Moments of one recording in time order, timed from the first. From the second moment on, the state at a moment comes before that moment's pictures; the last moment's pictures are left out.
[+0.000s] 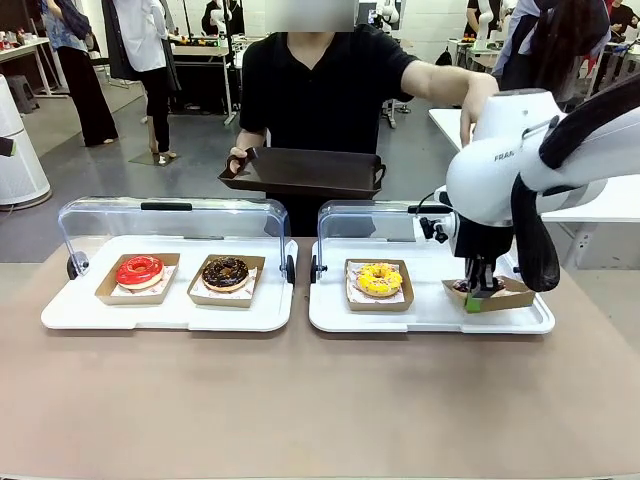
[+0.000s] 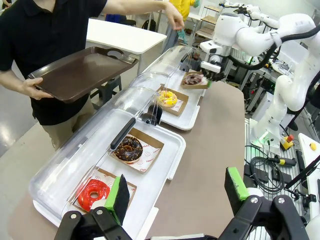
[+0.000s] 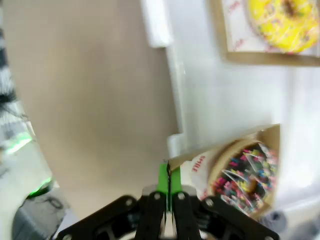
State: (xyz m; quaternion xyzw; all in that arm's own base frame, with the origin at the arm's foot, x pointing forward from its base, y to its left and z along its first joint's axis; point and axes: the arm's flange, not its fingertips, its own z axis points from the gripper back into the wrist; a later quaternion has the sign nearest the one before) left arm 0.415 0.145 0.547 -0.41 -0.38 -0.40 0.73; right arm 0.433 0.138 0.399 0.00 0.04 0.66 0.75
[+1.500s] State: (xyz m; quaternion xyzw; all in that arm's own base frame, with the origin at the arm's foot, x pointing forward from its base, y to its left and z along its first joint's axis) left arm 0.415 0.145 0.547 -0.41 -0.38 -0.40 0.73; right arm 0.393 0.208 0.608 -0.04 0.03 0.64 0.76
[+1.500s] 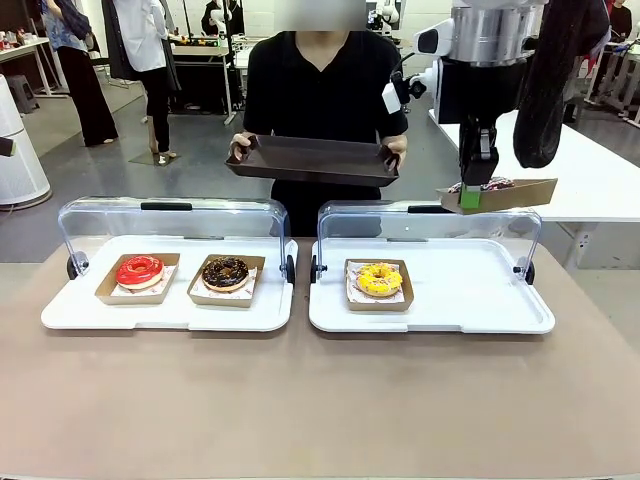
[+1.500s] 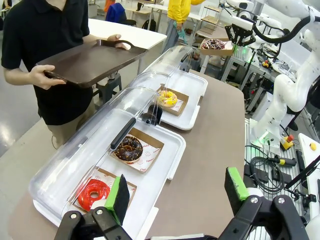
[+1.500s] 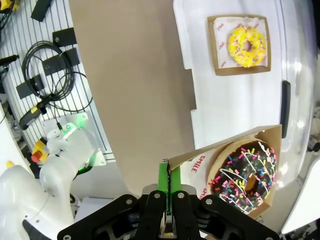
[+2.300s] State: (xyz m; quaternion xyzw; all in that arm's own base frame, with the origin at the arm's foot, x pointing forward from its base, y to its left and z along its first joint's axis) left arm 0.415 0.145 0.547 -0.41 -0.38 -0.40 0.73; right arm 0.393 0.208 0.608 -0.04 0.03 0.64 0.76
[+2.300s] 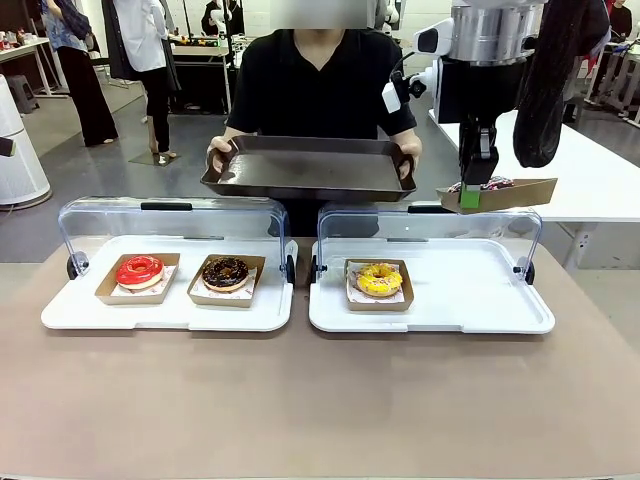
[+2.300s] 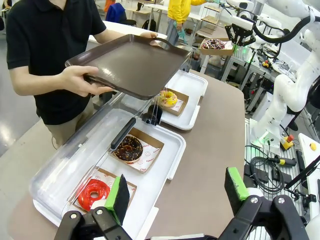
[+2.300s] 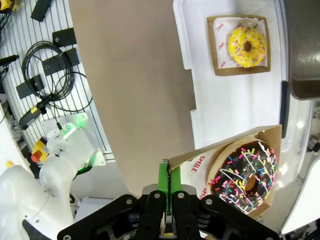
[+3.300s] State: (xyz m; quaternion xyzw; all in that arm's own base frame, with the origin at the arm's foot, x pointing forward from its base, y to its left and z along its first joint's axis) left arm 0.415 0.145 0.547 -0.41 -0.38 -0.40 0.73; right arm 0.393 0.208 0.608 -0.04 0.03 0.64 0.76
